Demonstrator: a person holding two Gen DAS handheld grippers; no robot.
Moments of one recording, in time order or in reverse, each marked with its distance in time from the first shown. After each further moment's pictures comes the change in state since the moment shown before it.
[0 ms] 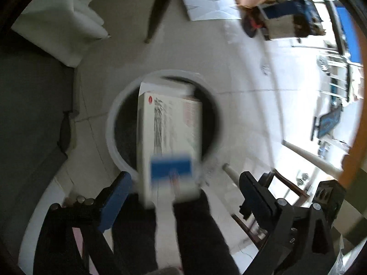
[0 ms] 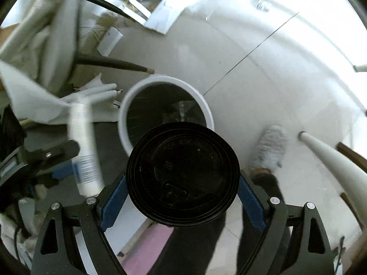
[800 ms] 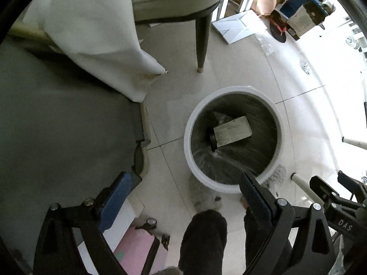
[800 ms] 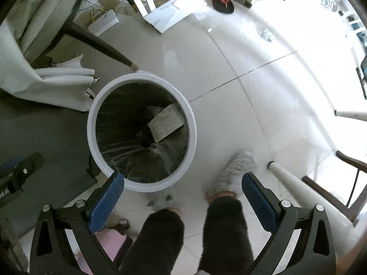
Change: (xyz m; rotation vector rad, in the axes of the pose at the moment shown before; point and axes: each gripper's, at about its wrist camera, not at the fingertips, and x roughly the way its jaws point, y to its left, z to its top) left arm -0.058 -0.002 -0.052 0.147 -0.211 0.429; right arm -0.013 0.050 -0.008 -0.207 -0.074 -0.320
